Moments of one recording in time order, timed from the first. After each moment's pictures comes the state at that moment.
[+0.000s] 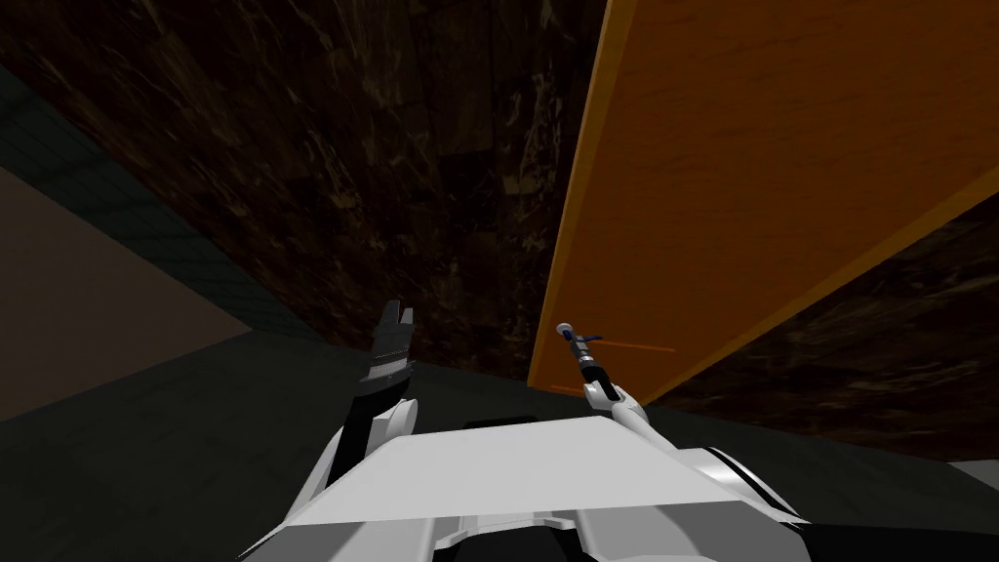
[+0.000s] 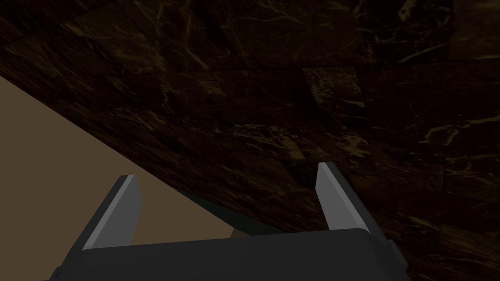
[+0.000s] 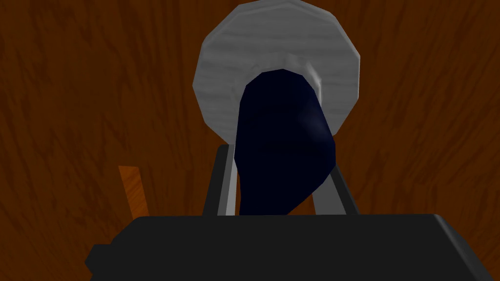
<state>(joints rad) -0.13 -0.39 -0.04 -0.64 -0.20 -0.74 -0.14</state>
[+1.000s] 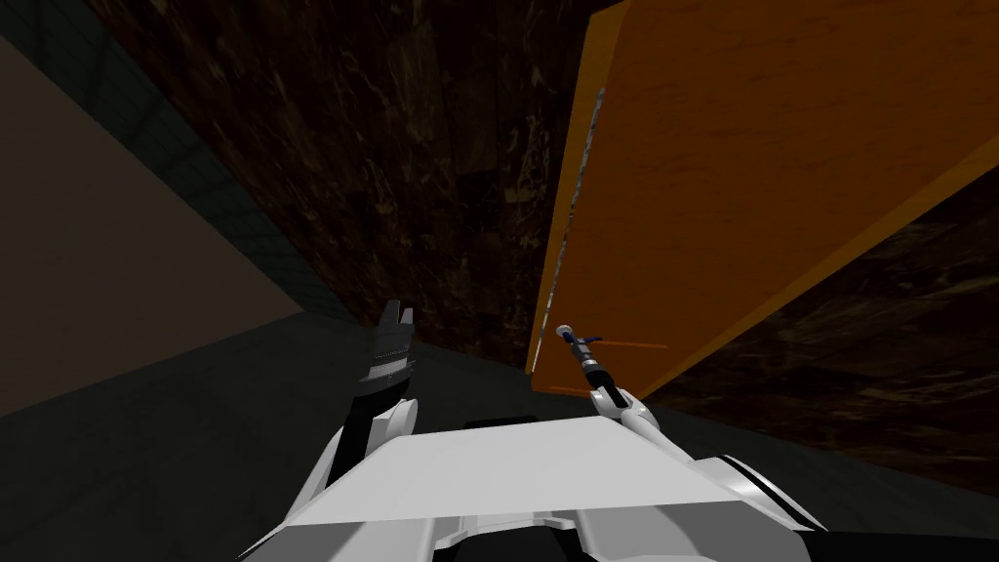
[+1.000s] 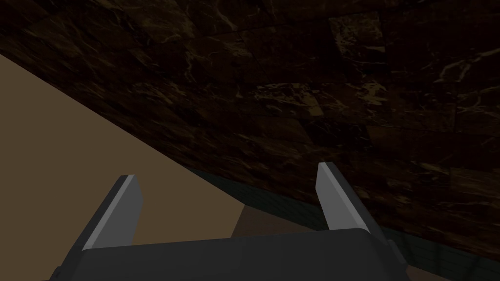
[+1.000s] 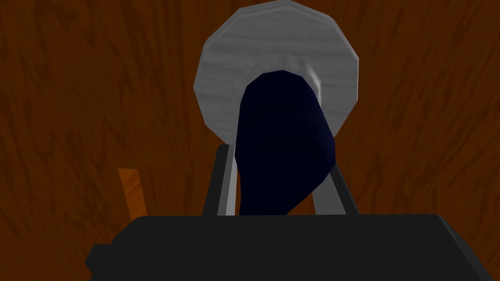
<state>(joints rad) -0.09 -0.44 0.03 -0.67 -0.17 -0.78 -0.22</state>
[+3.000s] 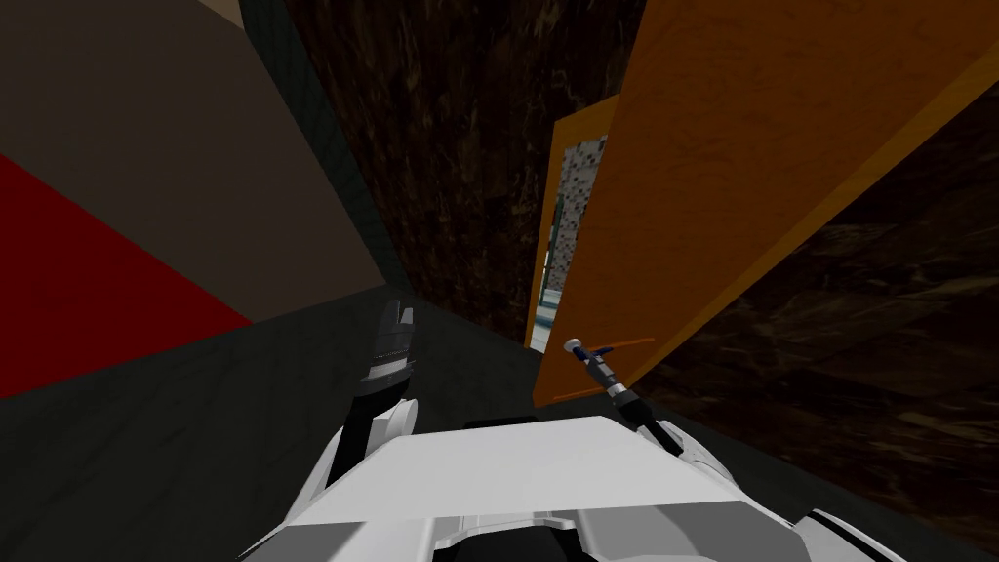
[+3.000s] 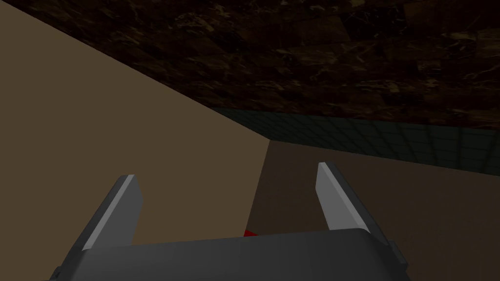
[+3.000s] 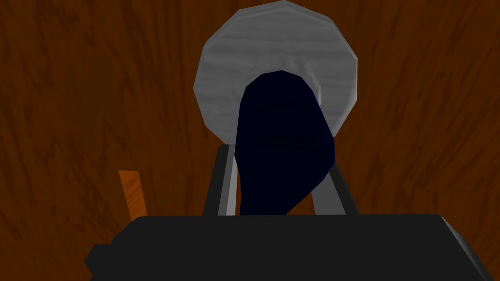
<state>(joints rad) 0.09 -0.61 0.20 -0.69 -0.14 -1.04 -0.41</state>
